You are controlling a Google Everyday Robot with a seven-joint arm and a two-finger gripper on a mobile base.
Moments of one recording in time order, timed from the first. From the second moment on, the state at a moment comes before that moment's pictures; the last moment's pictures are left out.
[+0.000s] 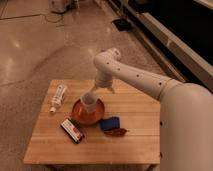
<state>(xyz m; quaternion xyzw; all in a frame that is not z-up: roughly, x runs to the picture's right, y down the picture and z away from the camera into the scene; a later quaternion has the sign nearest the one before) -0.024 0.011 0.837 -0.15 -0.26 -0.67 0.68</state>
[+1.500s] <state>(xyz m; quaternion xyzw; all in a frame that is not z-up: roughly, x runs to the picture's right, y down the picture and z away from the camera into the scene) 0.083 0.102 0.815 -0.09 -0.30 -0.79 0.53</state>
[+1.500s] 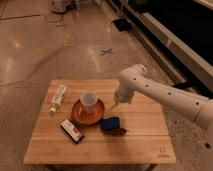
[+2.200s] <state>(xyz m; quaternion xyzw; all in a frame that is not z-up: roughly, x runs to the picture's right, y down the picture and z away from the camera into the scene) 0.113 0.178 0.814 -0.06 -0.33 -0.86 0.39</state>
